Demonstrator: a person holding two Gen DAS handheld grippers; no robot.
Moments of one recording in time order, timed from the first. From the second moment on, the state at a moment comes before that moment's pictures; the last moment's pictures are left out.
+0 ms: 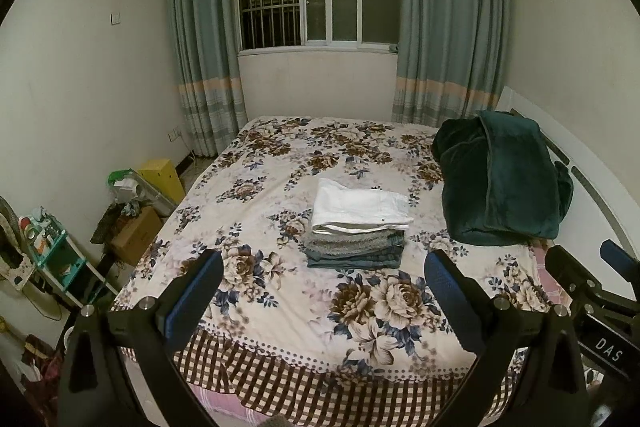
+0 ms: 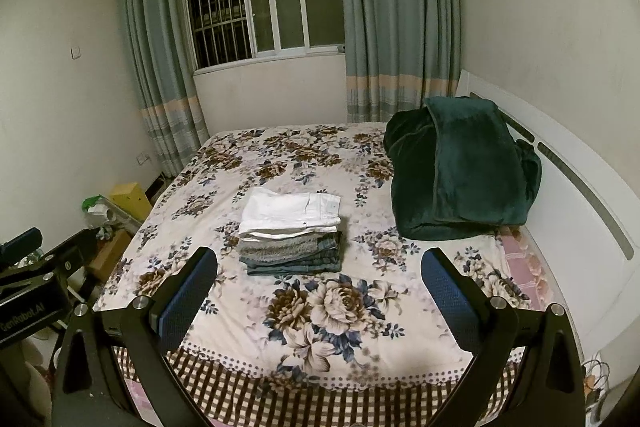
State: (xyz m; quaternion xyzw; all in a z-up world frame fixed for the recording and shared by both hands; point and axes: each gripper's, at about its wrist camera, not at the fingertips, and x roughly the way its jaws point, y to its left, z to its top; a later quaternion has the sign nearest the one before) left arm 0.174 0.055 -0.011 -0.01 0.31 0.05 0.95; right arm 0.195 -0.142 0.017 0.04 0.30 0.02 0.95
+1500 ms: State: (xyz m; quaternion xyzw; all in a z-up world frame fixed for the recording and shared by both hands) left arm 0.164 0.044 -0.013 -0.01 0.31 0.05 0.95; right arm 0.190 -0.138 0.014 0.03 0.29 0.03 0.96
